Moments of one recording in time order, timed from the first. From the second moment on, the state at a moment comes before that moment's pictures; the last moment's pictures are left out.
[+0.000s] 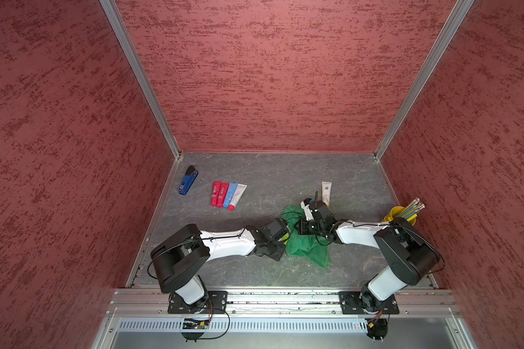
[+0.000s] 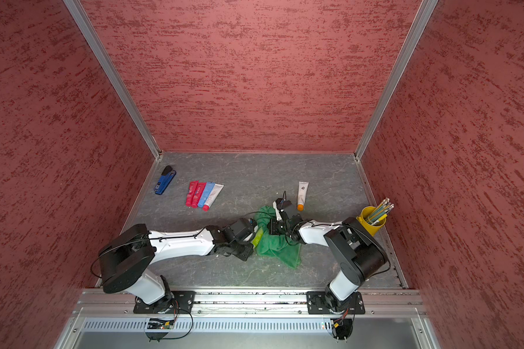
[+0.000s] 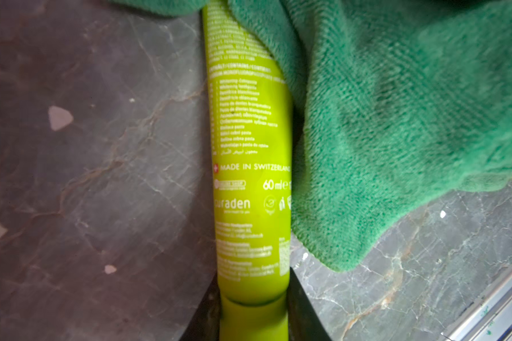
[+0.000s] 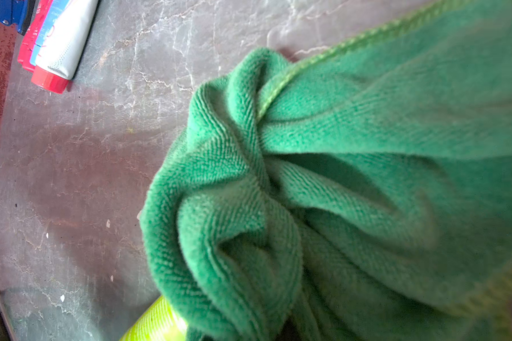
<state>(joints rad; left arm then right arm) -0.99 1.61 0.81 -0.35 0.06 -0.46 0.56 1.63 0.64 0.14 -0.23 0.54</state>
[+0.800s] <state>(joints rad) -0.99 1.61 0.82 -0.38 0.06 -0.46 0.71 1.58 0.50 0.39 -0.28 0.65</state>
